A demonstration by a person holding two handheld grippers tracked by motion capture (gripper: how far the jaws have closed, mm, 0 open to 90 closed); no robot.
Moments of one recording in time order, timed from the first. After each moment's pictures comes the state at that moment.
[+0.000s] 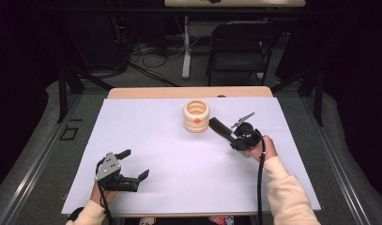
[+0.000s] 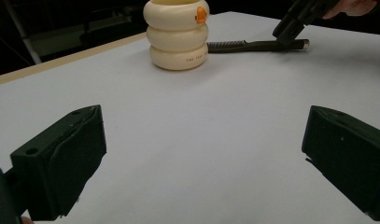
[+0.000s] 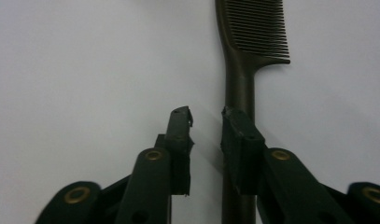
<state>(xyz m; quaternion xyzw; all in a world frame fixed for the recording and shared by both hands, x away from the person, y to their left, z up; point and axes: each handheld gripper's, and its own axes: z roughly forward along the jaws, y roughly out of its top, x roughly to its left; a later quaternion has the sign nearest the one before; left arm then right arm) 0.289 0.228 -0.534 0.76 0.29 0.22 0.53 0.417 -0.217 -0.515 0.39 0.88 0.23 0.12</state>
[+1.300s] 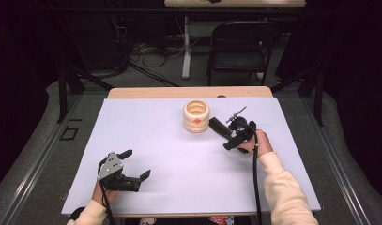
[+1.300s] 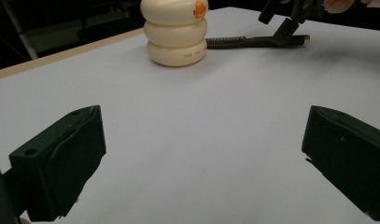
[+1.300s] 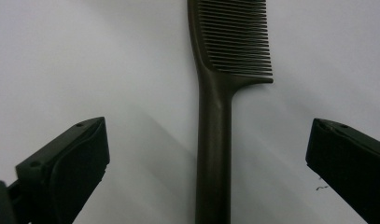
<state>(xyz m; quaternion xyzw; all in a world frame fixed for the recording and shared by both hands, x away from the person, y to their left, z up) 0.291 0.224 -0.537 0.77 0.30 0.21 0.53 0.449 -0.205 -0.519 0.40 0.89 0.16 0.12</state>
